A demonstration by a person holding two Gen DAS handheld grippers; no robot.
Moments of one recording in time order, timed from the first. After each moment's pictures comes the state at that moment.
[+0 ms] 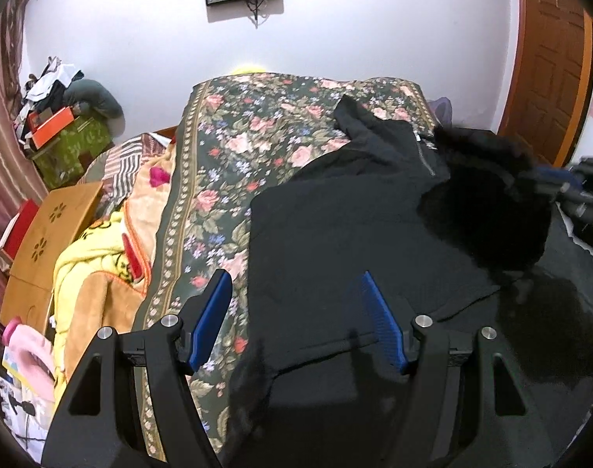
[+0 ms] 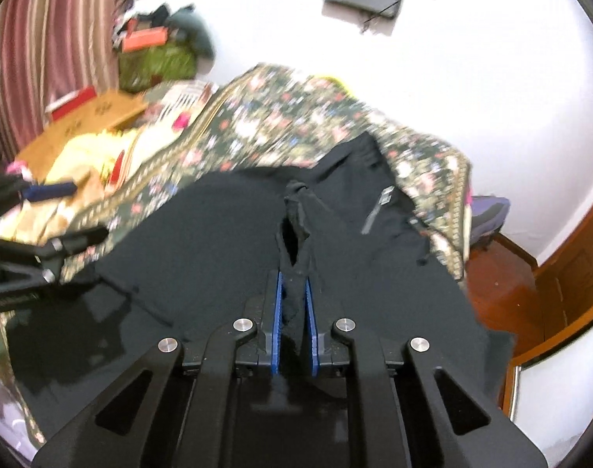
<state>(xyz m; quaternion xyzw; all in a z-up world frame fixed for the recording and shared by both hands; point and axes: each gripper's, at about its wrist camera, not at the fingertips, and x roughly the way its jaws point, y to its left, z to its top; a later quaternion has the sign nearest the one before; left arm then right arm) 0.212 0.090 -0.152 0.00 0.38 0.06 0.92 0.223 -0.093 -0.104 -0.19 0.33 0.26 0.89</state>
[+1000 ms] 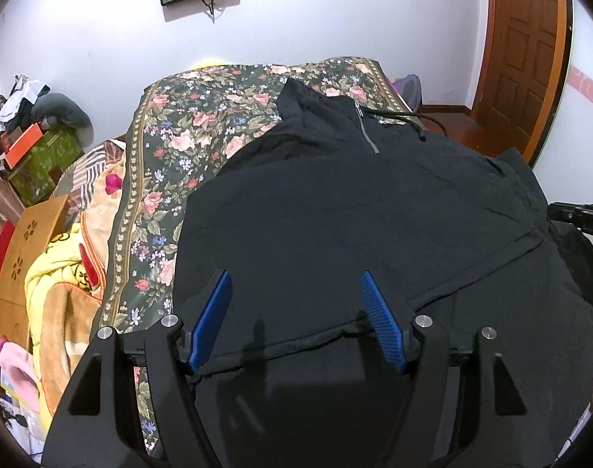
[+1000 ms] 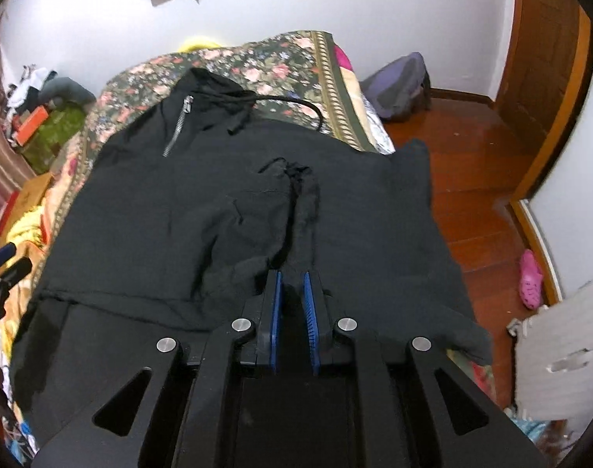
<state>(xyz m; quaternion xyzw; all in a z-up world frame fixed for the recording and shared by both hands) 0.234 0.026 -0.175 0.03 0.41 0.02 0.91 0.244 -0.261 -0.160 0.00 0.47 0.11 0.88</state>
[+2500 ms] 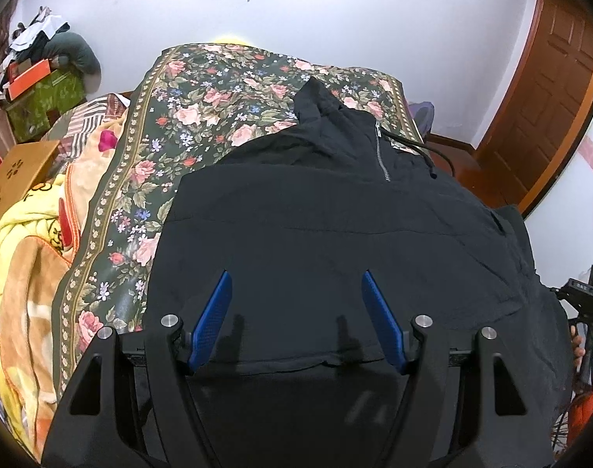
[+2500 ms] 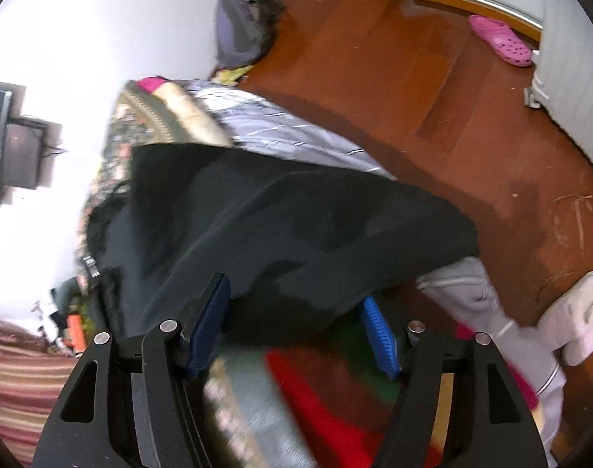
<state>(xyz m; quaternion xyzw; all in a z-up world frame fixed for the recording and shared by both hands) 0.255 0.048 -0.174 -0.09 0.41 0.04 0.90 0.264 -0.461 -0.269 0.41 0.53 -0.01 0.74</state>
